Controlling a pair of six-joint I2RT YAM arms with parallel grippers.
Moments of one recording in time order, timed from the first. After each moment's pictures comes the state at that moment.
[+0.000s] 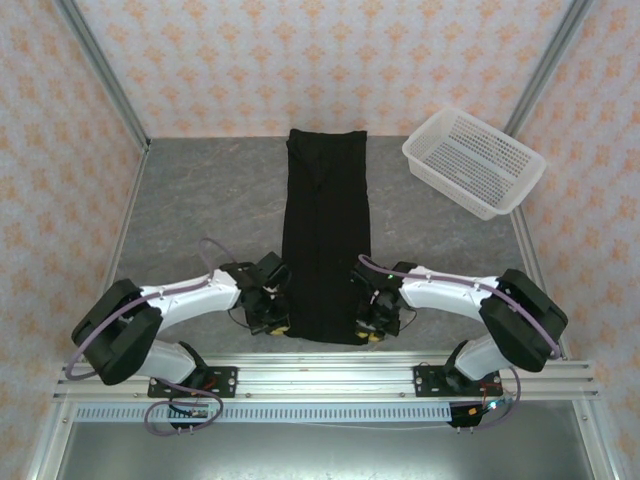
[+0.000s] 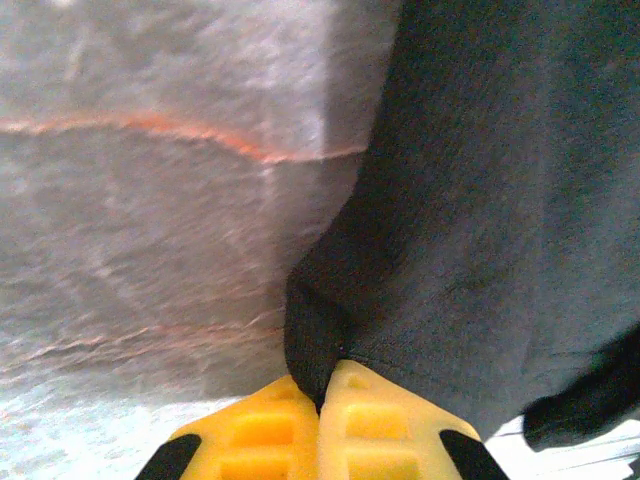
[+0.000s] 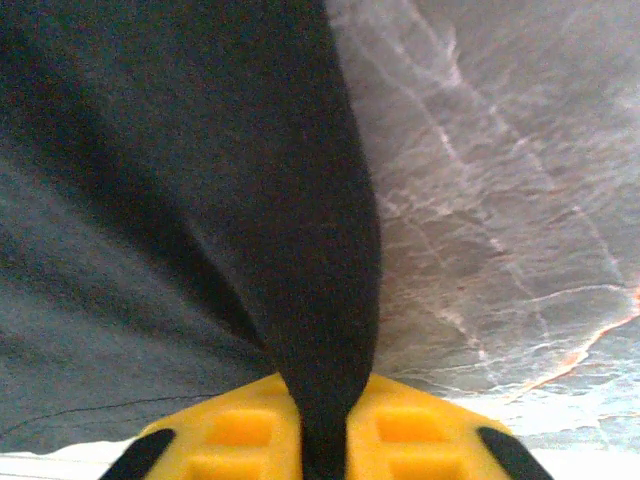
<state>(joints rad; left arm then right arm) -0.69 1.38 0.64 -0.67 0.34 -1.09 0.85 1.46 0.71 -0.74 -0.33 1.15</state>
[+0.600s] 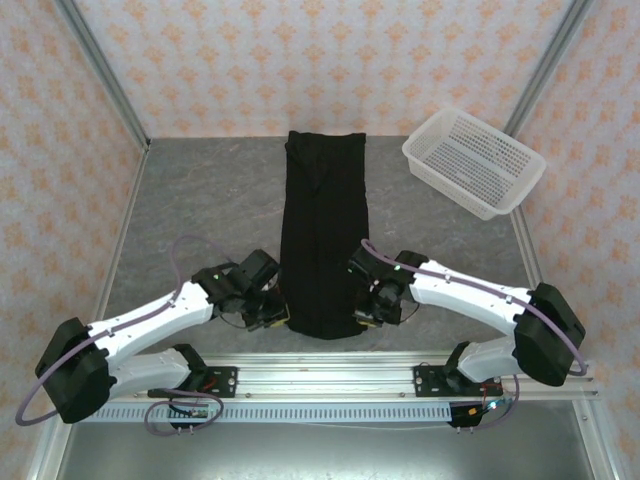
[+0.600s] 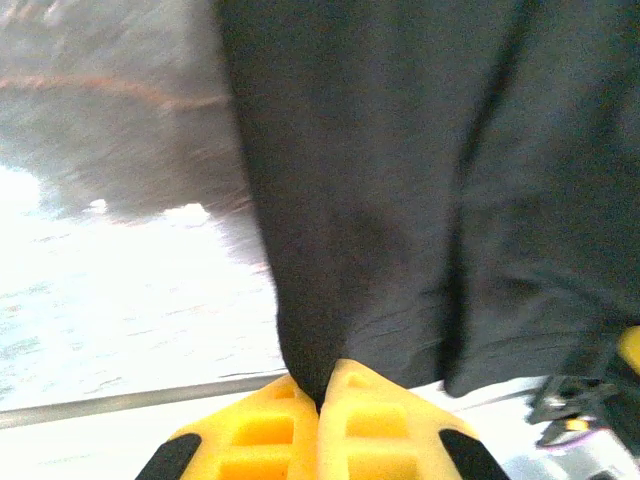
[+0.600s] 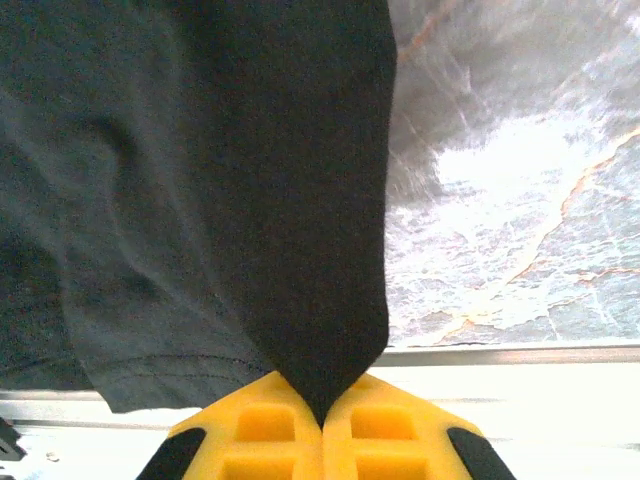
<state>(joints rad) -0.73 1.12 0.70 -0.73 0.27 -1.16 0.89 1.34 0.90 -0.96 -0.20 1.15</state>
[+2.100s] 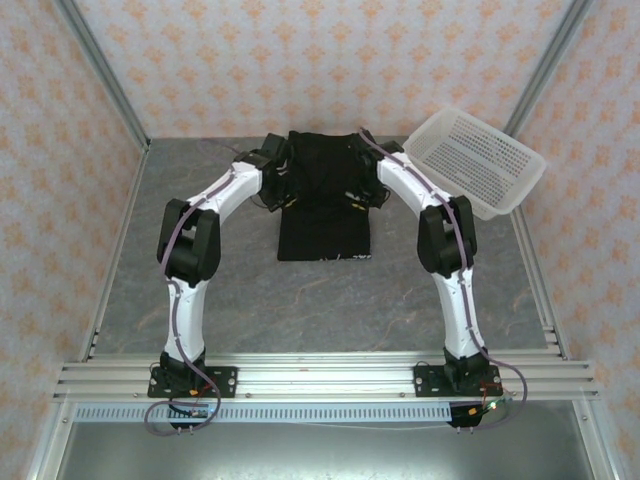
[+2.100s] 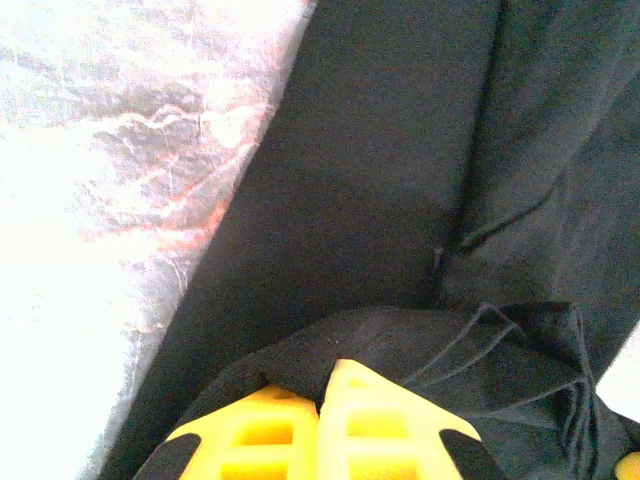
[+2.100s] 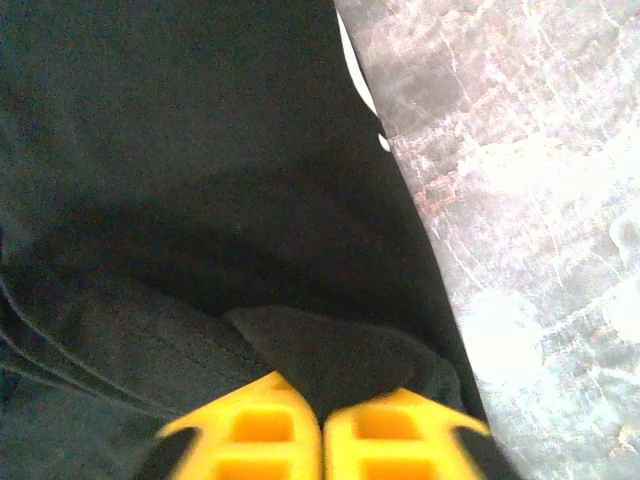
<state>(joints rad) -0.29 2.16 1.81 -0.80 0.13 -0.89 0.40 2.30 2.07 -1.10 -0.07 0.80</state>
